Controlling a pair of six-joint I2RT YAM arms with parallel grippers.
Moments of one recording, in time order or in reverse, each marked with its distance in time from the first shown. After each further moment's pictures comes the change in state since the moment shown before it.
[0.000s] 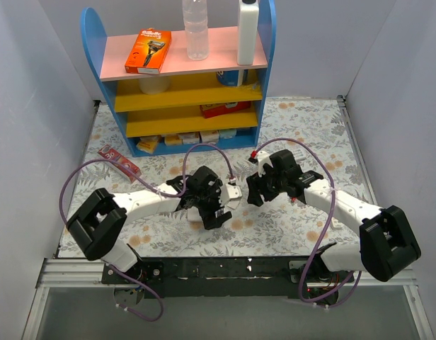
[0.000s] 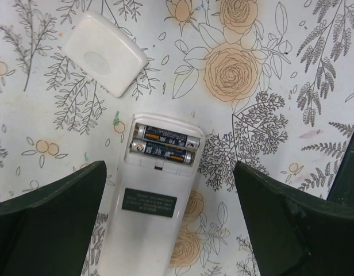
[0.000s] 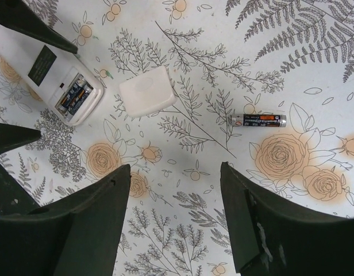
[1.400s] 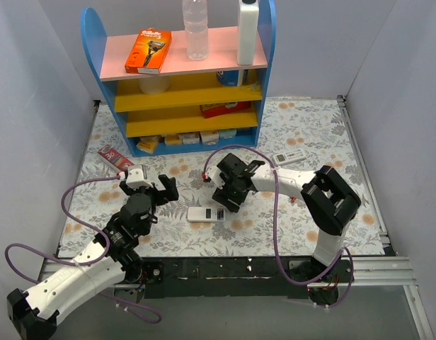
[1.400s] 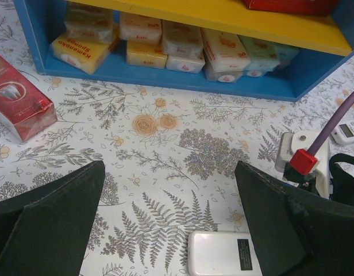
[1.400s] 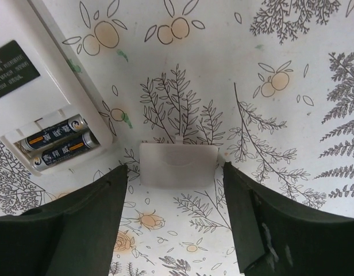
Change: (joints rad) left arm 0.067 -1.040 -0.438 0.196 -1.041 -0.841; right arm 0.299 0.498 0.383 -0.188 0.230 -0.309
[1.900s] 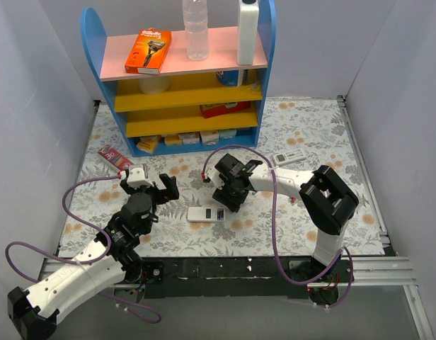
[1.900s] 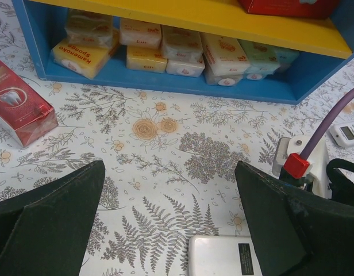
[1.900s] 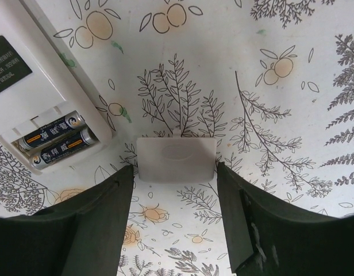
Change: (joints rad) left arm 0.000 0.025 -0.002 0.027 -0.010 0.020; right arm 0.015 0.023 0.038 -0.061 0.040 0.039
